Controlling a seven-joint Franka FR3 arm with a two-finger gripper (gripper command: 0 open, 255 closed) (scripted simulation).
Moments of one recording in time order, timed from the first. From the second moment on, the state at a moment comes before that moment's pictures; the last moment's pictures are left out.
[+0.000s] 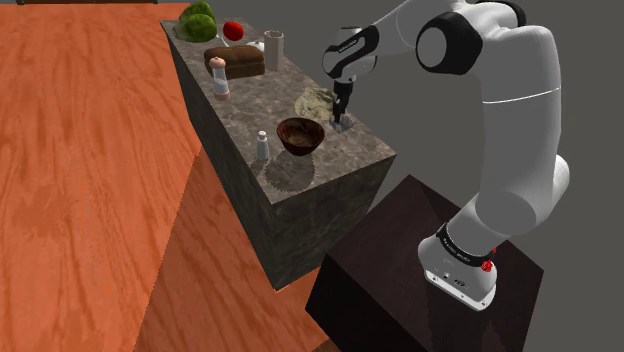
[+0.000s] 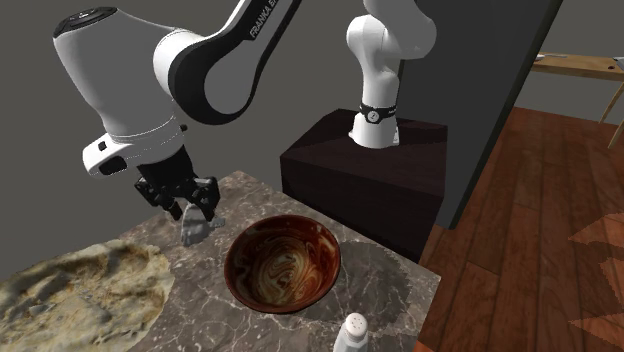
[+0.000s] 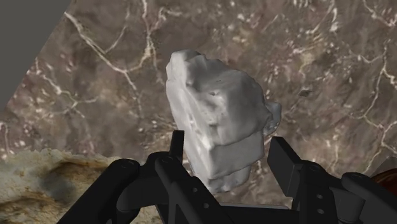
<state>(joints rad) -0.12 0.67 -0.25 -1.63 0.12 2.17 -0.75</state>
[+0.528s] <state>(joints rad) -0.11 0.61 -0.26 -1.62 0.11 2.10 -0.75</state>
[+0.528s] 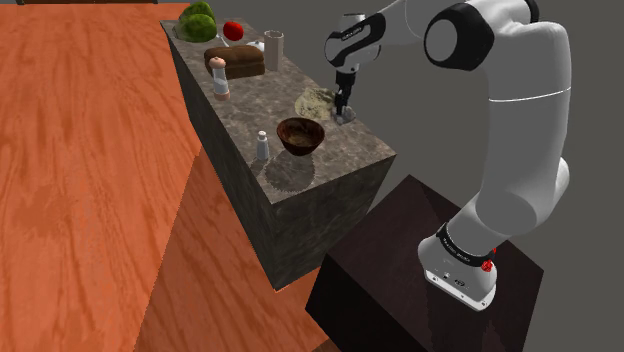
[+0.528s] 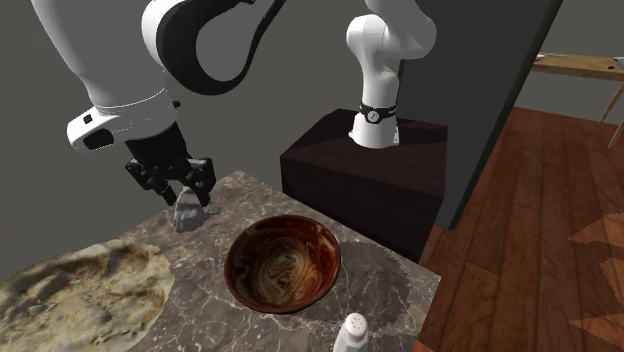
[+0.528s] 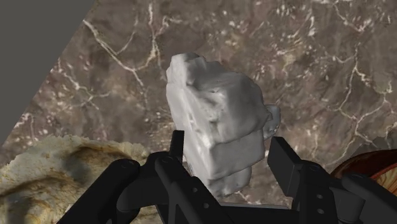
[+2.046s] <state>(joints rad) -0.10 0.48 -0.28 -1.50 0.07 1.85 -0.74</state>
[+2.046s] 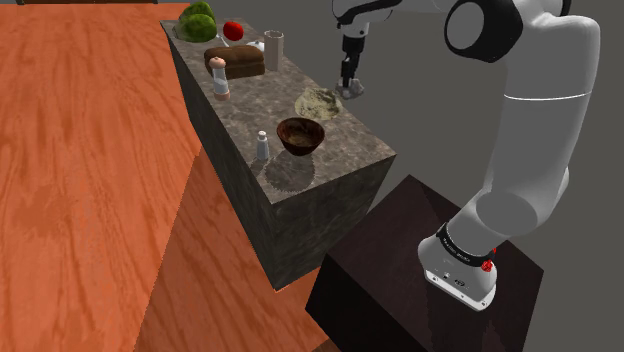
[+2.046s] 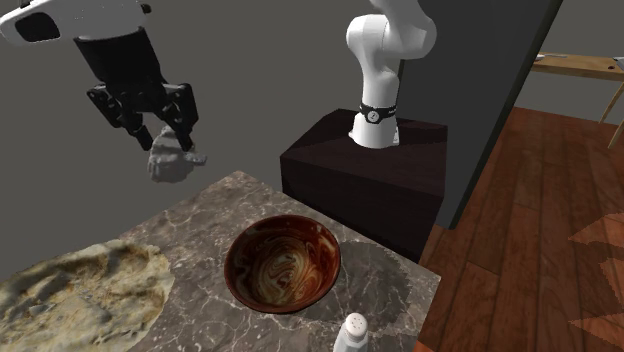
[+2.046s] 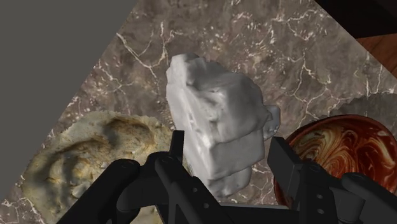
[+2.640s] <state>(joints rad) 0.01 0.43 -0.25 -1.52 0.06 1.82 -0.60</state>
